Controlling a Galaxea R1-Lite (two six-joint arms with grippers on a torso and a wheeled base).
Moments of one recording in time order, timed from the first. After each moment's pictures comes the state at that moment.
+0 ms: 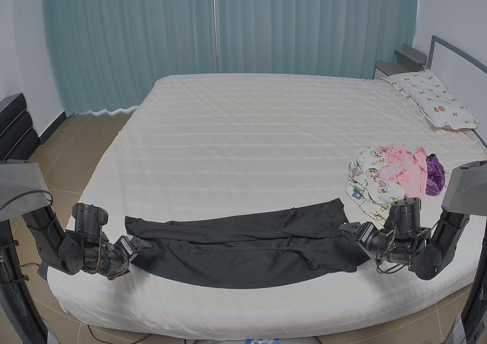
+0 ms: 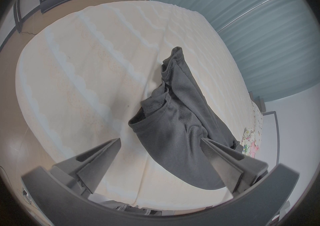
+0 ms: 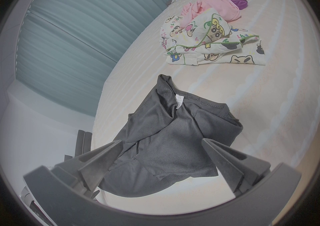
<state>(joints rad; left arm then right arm) -0.04 2.10 -0.47 -0.71 -0.20 -0.83 0.26 2.14 -0.41 -1.11 0.06 0.91</state>
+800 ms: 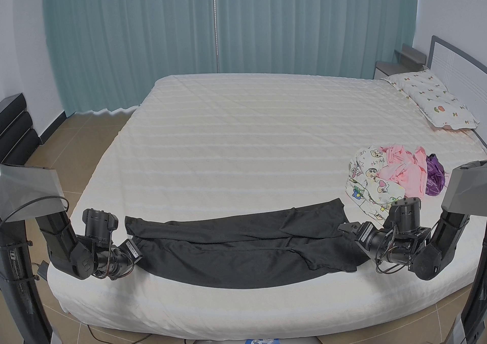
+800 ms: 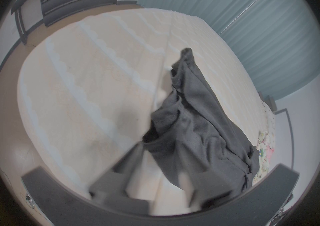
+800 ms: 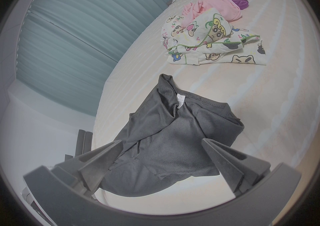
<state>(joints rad) -0.06 2.20 -0.49 -0.81 0.00 -0.80 0.26 2.14 -0.41 -1.11 0.06 0.91</state>
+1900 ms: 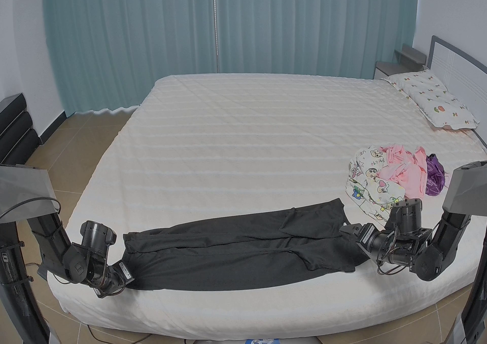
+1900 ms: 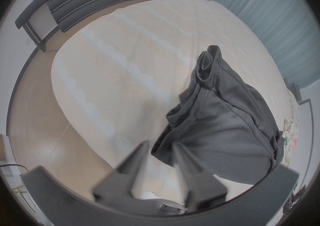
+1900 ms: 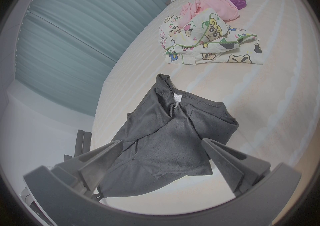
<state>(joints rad) -0.06 2.13 -0.42 -0.56 0.06 -0.75 0.25 2.13 -0.40 -1.11 0.06 0.91</state>
